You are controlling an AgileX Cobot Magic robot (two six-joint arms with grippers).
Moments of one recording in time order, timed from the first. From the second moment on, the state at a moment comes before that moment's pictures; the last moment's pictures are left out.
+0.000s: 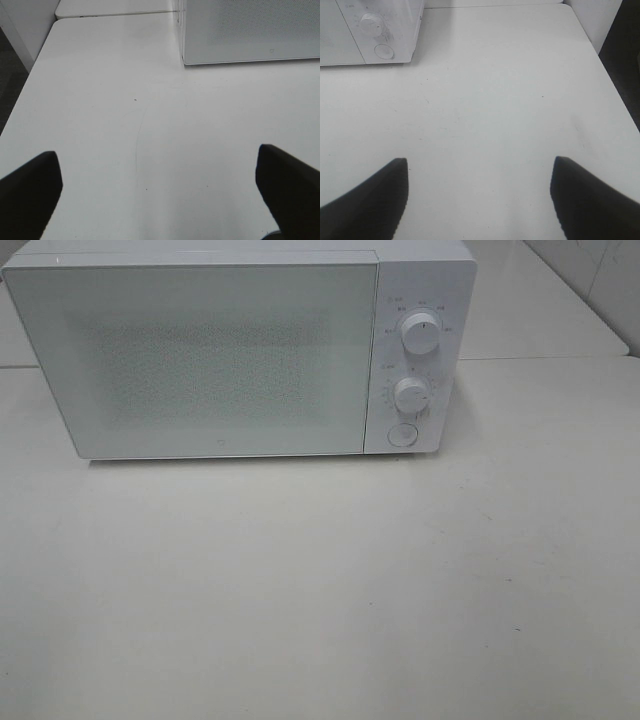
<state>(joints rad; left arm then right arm) 0.05 0.00 -0.50 -0.05 1.05 0.10 0.03 0.00 -0.51 -0.07 1.04 0.08</state>
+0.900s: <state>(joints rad) 0.05 0.00 -0.50 -0.05 1.05 0.10 0.03 0.00 -0.51 -0.07 1.04 0.08</state>
